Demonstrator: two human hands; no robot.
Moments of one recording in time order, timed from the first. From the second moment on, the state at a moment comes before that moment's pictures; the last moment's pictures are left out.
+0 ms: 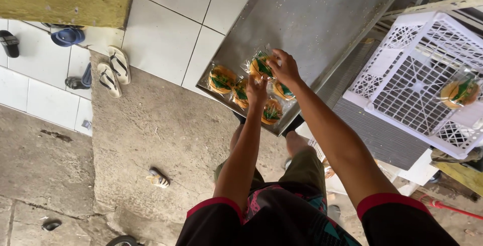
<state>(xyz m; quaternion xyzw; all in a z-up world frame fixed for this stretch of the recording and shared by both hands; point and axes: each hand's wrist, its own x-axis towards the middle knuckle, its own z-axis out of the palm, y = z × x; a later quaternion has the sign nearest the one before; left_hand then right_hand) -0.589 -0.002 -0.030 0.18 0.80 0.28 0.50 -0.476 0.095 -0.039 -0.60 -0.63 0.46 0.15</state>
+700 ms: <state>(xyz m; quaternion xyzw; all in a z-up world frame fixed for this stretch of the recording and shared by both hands) -0.568 -0.007 0.016 0.23 0.79 0.23 0.52 -0.437 0.052 0.015 -0.65 -0.61 0.41 0.19</state>
